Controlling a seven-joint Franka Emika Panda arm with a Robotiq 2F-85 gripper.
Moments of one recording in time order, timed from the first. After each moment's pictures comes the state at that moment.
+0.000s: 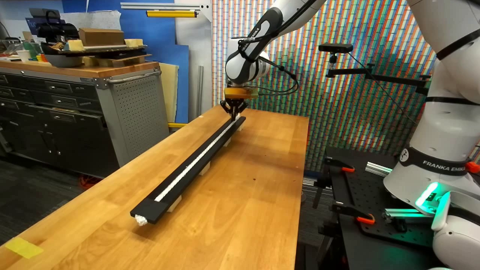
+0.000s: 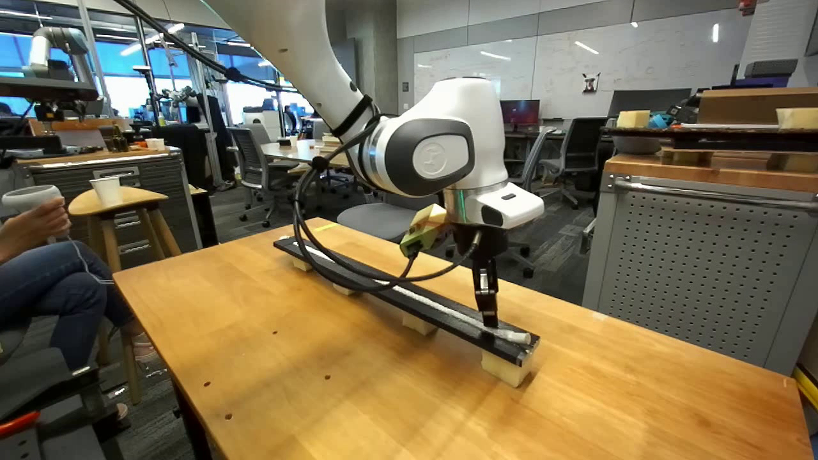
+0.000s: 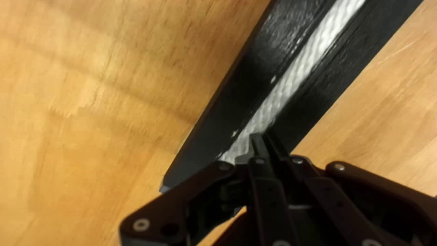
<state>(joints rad) -0.10 0.68 -0.27 -1.79 0.11 2.58 0.66</state>
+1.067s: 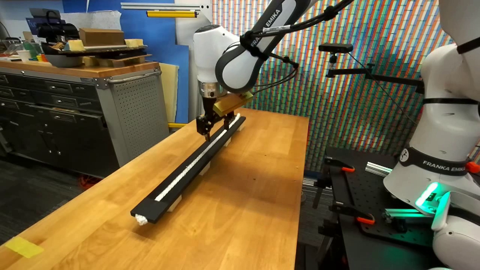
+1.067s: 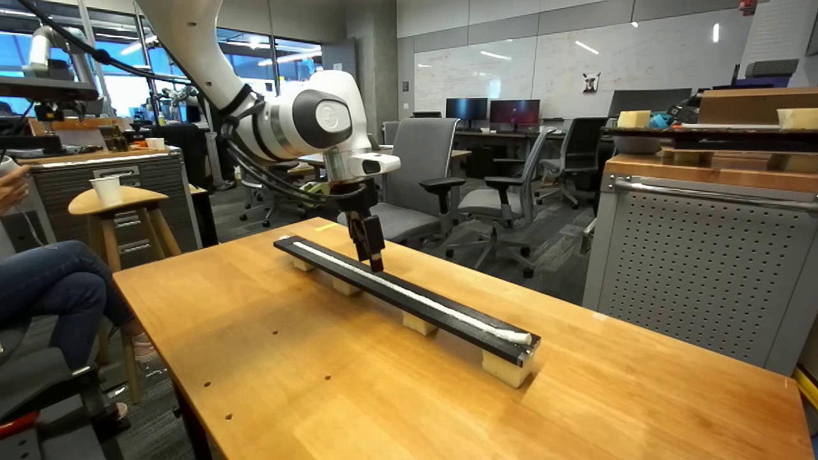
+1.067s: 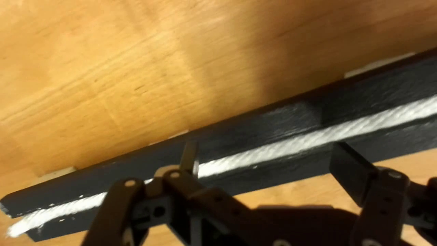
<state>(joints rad) 0.21 0.50 -0.18 -1.98 -0.21 2.48 0.63</state>
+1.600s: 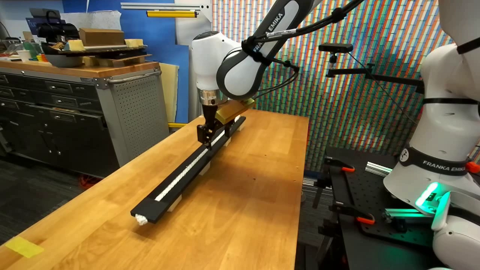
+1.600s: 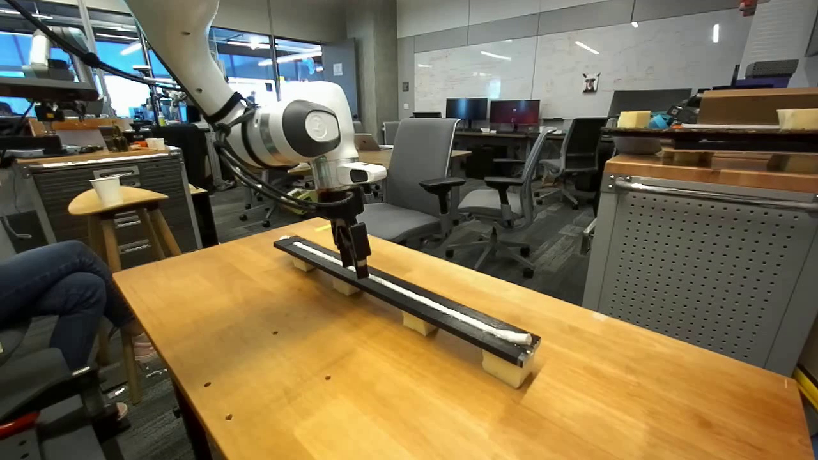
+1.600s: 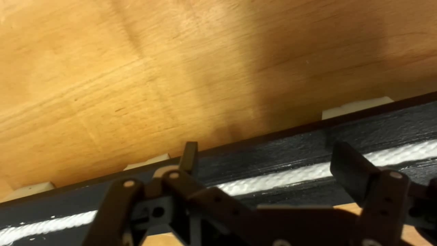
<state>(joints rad) 0.21 0.50 -0.15 -2.00 -0.21 2.48 0.61</state>
